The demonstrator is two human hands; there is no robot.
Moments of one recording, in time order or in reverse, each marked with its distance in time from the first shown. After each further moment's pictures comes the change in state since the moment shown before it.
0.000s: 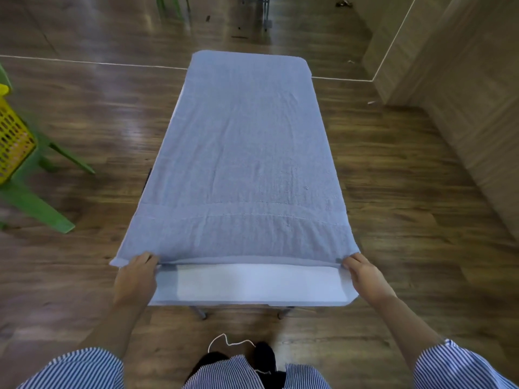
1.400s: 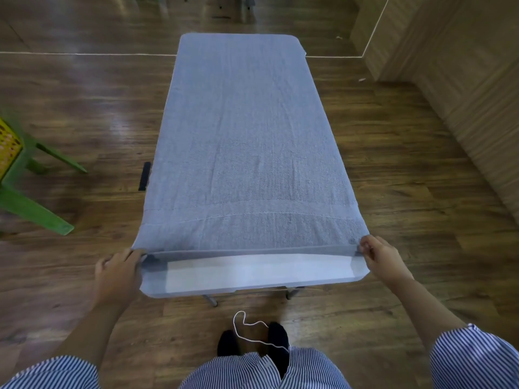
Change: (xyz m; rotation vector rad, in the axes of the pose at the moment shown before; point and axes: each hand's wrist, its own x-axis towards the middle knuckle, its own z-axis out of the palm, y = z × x) left_hand -0.008 -0.054 -0.036 0.099 0.027 -0.041; right_hand -0.023 -0.015 0.001 0.152 0.197 0.129
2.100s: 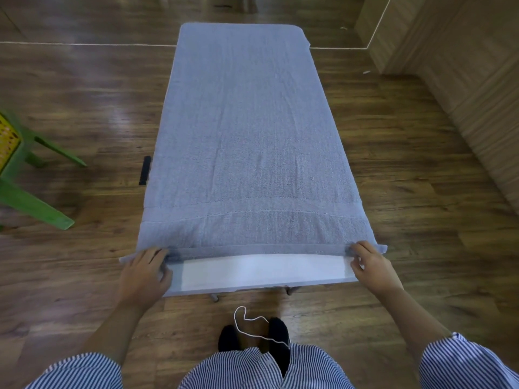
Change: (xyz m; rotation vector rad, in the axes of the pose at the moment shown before) left_hand -0.006 0.033 0.014 -0.112 0.026 0.194; right_hand -0.013 -0.009 0.033 -0.121 0.029 -0.087
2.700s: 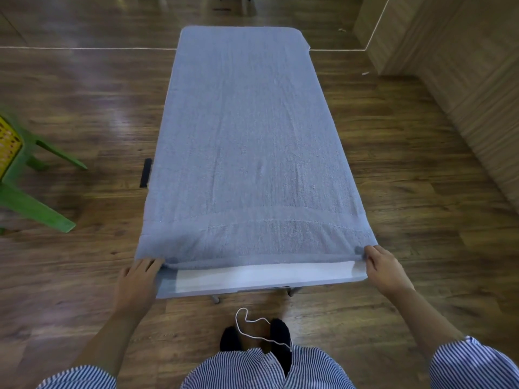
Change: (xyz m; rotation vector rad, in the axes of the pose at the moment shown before) left_hand -0.014 -0.009 -0.005 0.083 -0.101 -0.028; right_hand -0.002 0.011 -0.015 0.034 -0.070 0.099
